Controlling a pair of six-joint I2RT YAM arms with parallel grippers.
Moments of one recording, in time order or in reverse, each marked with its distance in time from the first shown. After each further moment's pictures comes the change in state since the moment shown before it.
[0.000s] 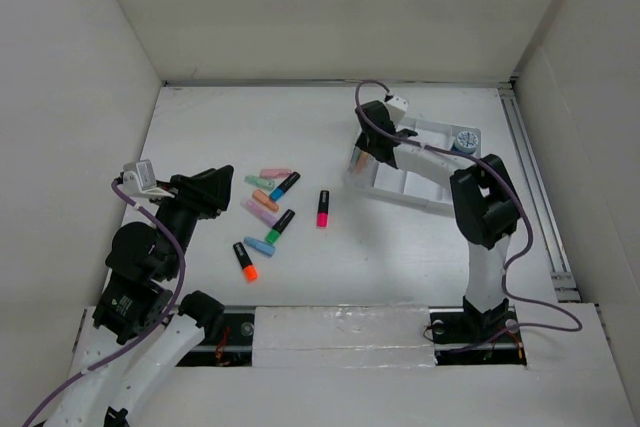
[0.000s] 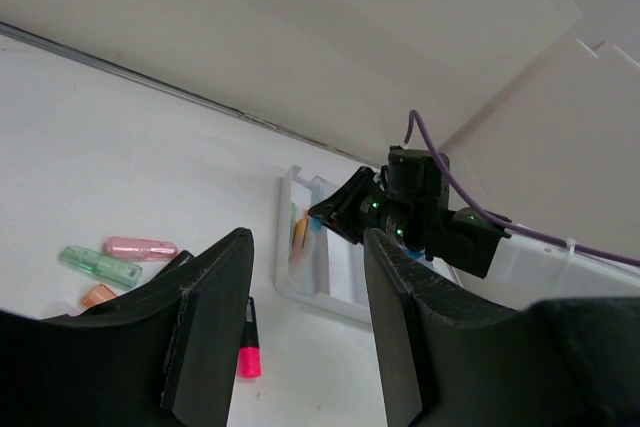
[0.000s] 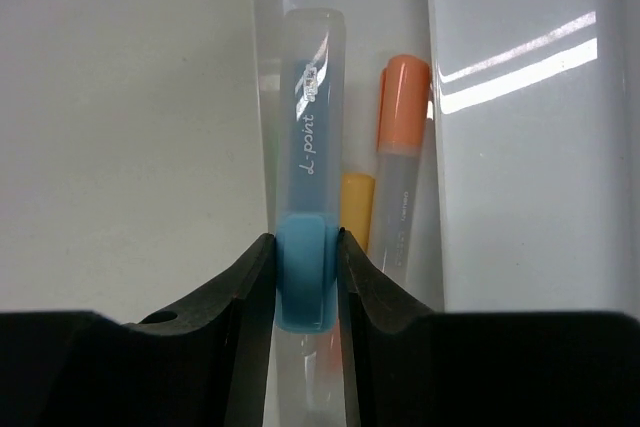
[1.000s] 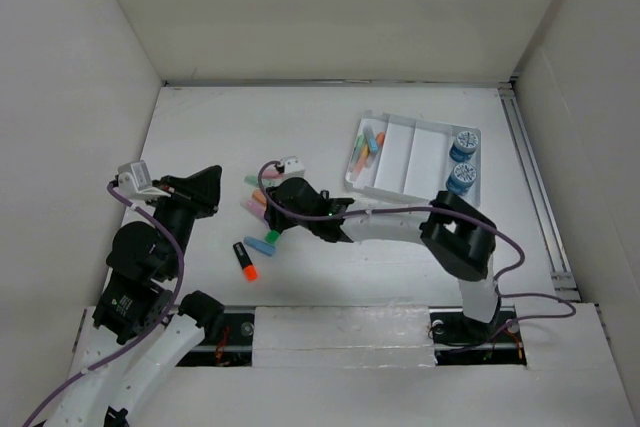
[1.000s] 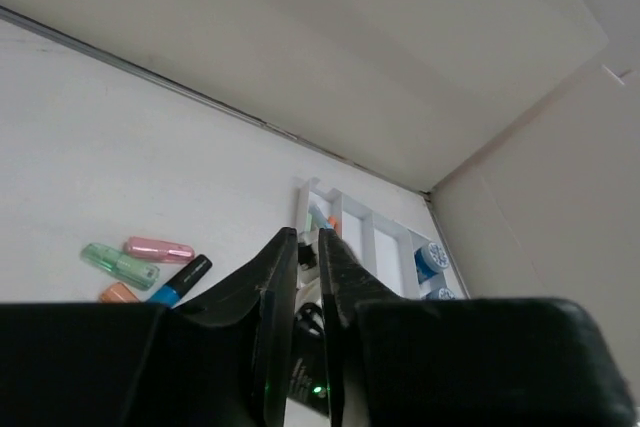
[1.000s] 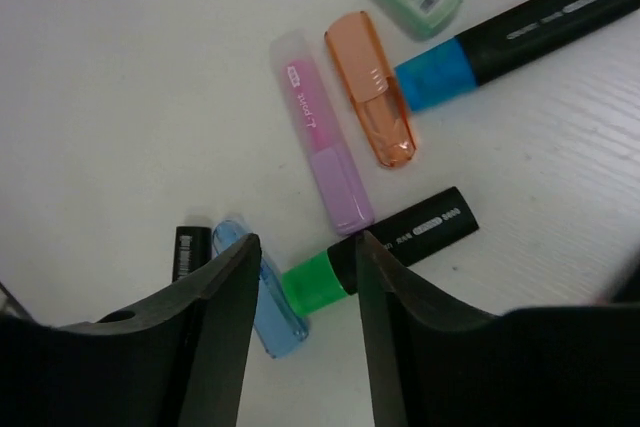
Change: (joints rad) left arm 0.000 0.000 0.000 -0.010 -0.068 -0.016; right arm 0.544 -0.071 -0.165 0.267 -0.210 -0.152
